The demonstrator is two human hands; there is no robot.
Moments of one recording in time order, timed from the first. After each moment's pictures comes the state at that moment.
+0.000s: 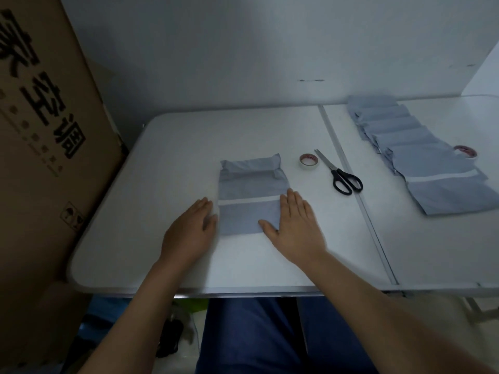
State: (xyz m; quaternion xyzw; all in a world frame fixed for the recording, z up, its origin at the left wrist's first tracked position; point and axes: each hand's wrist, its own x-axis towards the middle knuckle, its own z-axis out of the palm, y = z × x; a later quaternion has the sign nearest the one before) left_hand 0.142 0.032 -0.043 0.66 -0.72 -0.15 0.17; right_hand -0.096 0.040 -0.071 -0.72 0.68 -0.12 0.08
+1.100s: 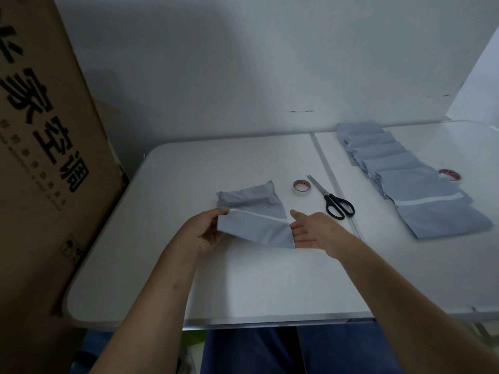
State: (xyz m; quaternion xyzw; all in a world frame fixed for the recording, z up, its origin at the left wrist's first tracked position) left_hand 0.091 -0.027 0.012 0.57 -0.19 -0.69 0.41; right_hand -0.153 0.007 0.002 -0.34 0.65 -0.33 0.60
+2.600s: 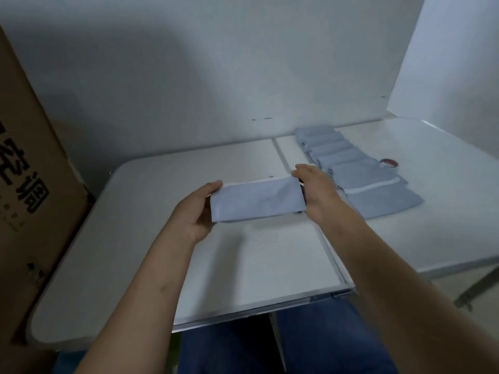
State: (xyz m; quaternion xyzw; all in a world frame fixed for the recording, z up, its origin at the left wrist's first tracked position) left_hand 0.022 -0.003 0.066 0.48 -0.29 -0.69 0.45; right_hand -0.200 0.023 0.065 -0.25 0.54 -0.63 0.50
